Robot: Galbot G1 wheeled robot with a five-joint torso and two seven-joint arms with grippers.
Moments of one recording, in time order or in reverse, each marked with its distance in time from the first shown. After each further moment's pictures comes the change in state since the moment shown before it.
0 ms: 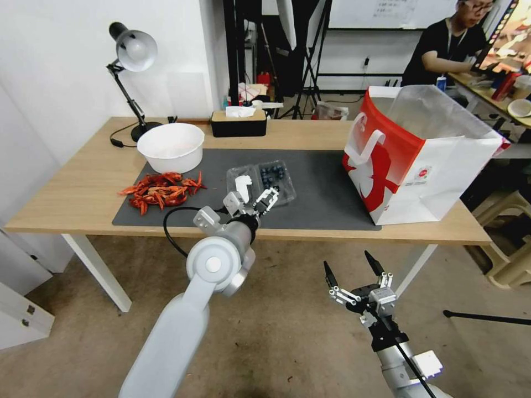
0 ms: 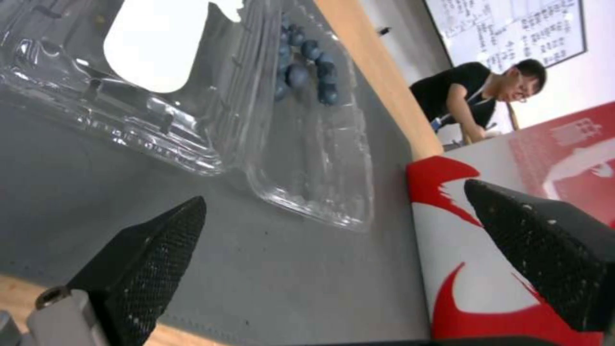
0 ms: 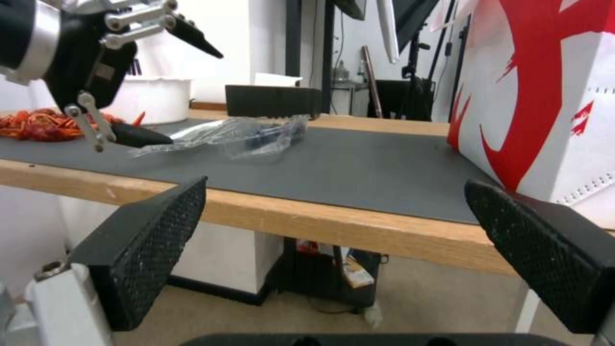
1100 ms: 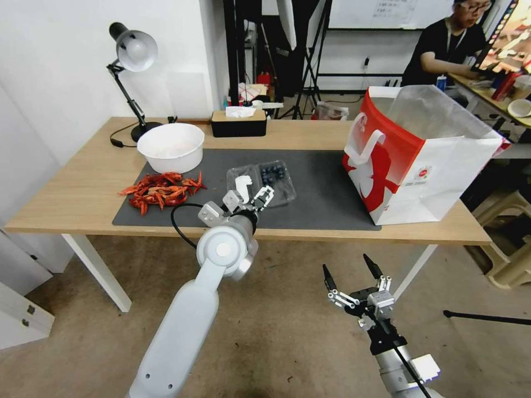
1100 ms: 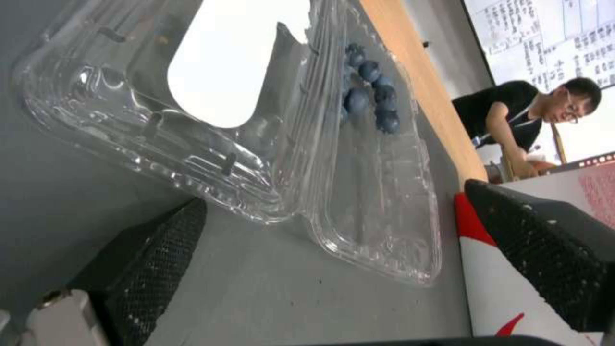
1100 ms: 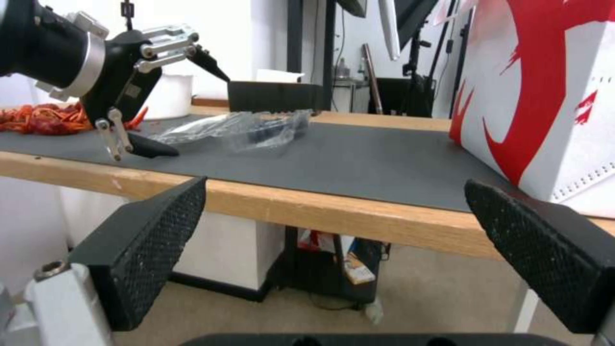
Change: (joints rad) left arm -0.044 -0.045 -0.019 0.099 0.026 -0.032 -0.047; right arm -0.014 0.007 -0.006 -0.009 -0.013 0.018 0.002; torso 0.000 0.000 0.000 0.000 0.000
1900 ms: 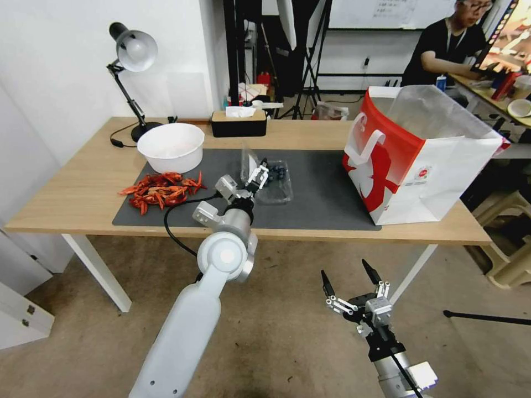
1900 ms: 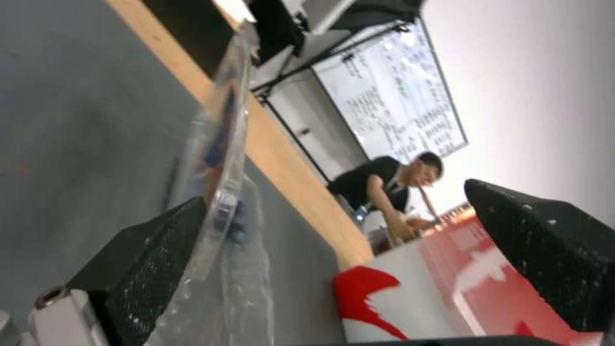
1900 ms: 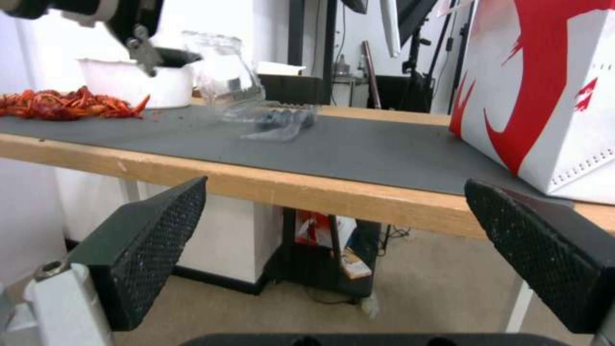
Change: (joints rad) left arm 0.019 0.018 0.020 0.026 0.150 -0.192 0.426; right arm -0.020 0.017 -0.003 -0.017 -0.039 0.031 0.004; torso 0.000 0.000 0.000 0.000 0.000
